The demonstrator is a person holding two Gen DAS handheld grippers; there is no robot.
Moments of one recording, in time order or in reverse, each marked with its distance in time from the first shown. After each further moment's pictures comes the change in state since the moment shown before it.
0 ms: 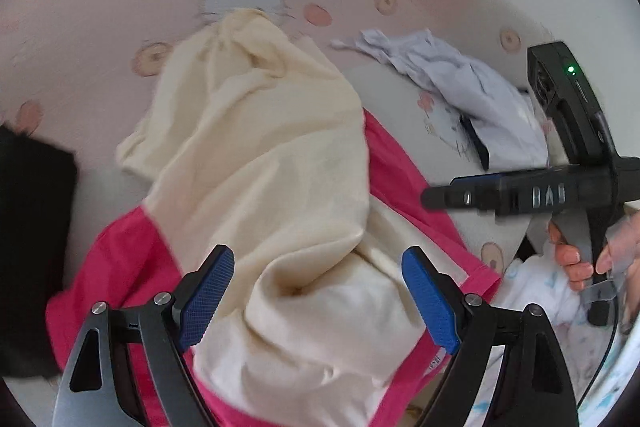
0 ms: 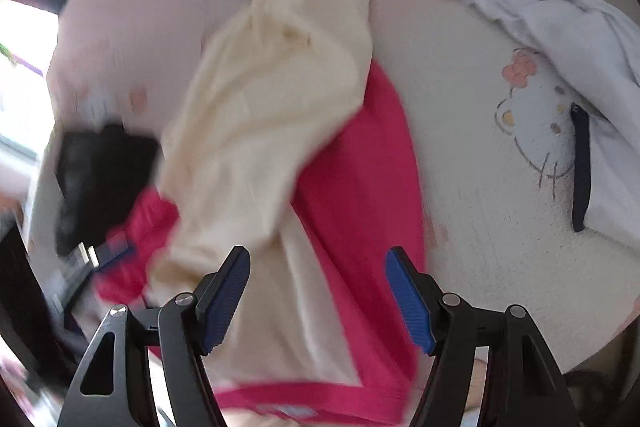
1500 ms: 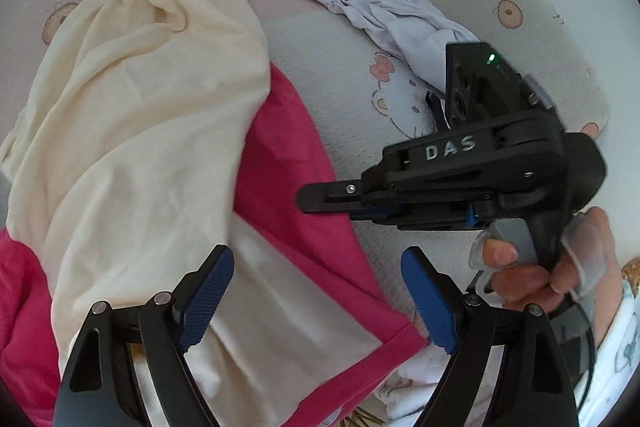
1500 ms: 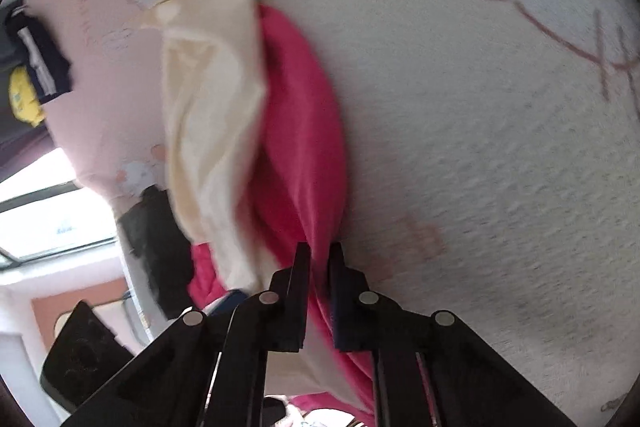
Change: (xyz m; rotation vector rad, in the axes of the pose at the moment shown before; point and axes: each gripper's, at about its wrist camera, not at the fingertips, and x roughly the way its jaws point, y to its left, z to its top) left arm 0.063 -0.070 0.046 -0.101 0.167 -0.132; right arm 0.065 -0.087 0.002 0.504 0.205 0.492
